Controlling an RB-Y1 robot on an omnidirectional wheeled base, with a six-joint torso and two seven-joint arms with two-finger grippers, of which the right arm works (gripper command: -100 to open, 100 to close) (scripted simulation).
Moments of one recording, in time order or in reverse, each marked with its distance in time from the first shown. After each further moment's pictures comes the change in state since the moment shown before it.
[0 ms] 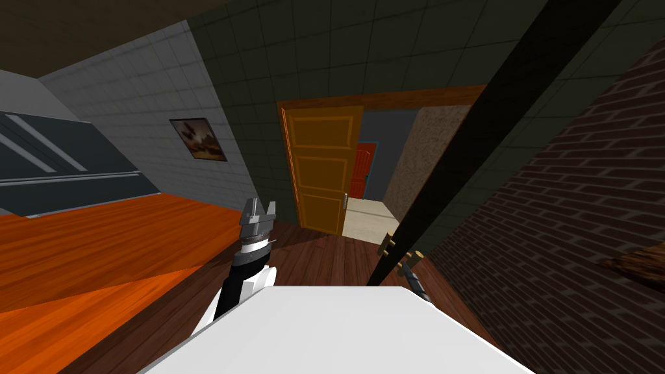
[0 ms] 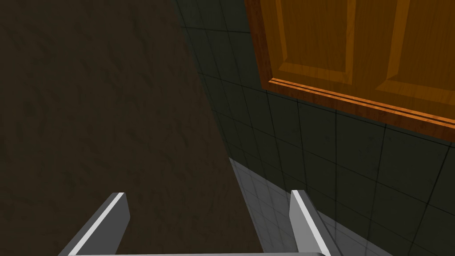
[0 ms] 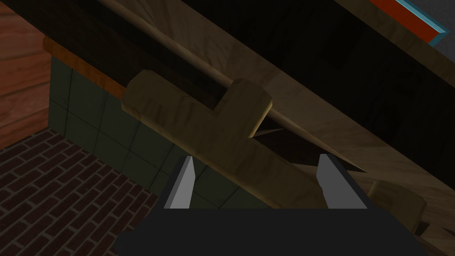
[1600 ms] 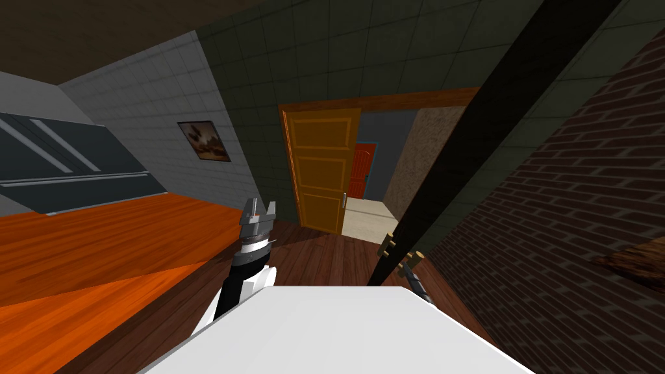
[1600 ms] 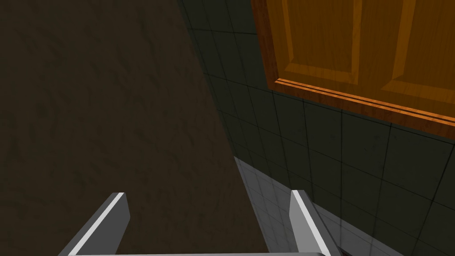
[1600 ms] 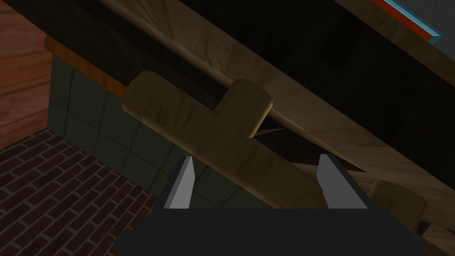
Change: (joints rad) arm 0.003 -0.016 0.015 0.012 0.003 -0.015 -0.015
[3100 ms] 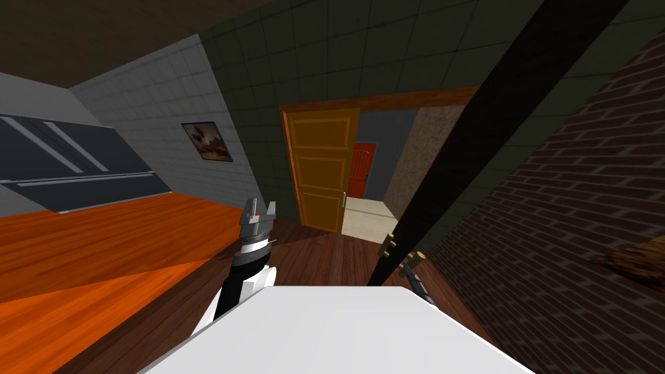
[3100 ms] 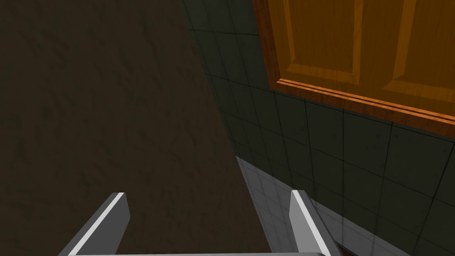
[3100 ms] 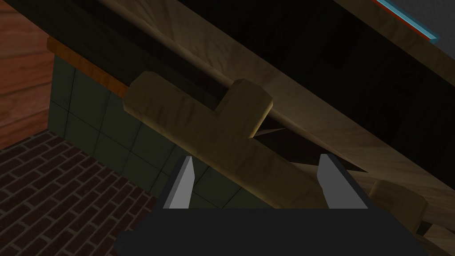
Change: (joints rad) arm 0.016 -0.011 0.010 -0.018 0.000 0.000 -0.013
